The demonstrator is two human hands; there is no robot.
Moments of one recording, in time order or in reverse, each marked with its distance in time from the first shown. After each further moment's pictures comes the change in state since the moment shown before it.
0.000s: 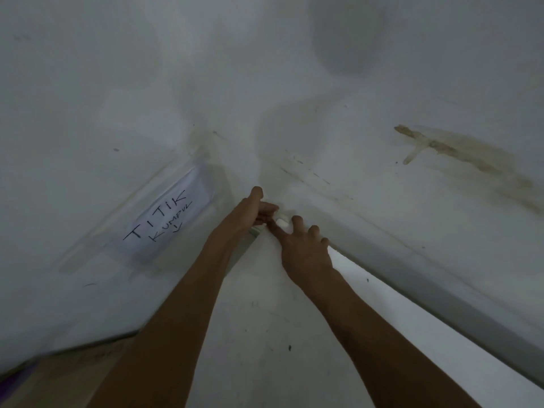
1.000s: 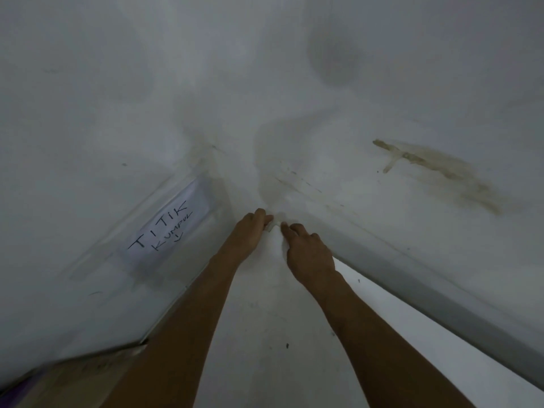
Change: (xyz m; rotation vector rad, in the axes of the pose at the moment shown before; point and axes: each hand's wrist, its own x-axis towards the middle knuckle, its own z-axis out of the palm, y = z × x) left_hand -0.023 -0.011 0.006 0.216 0.006 0.043; right_hand -0.002 0.016 -0.004 0.138 0.044 -0.006
